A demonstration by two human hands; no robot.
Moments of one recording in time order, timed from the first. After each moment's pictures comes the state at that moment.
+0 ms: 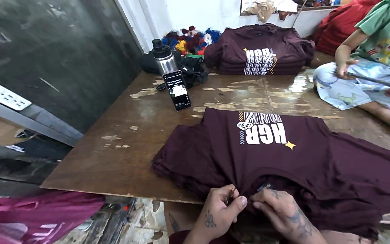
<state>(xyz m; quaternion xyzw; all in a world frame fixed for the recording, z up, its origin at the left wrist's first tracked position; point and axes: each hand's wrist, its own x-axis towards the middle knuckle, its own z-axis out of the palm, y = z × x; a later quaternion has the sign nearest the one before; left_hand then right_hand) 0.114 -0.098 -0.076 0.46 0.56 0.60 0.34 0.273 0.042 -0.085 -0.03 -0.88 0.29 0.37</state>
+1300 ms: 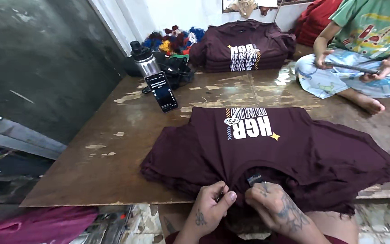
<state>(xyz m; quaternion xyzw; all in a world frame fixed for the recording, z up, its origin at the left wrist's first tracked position) 0.116 -0.096 -0.068 0.49 0.59 0.56 0.33 0.288 0.043 -0.083 -0.03 -0.91 0.20 0.37</state>
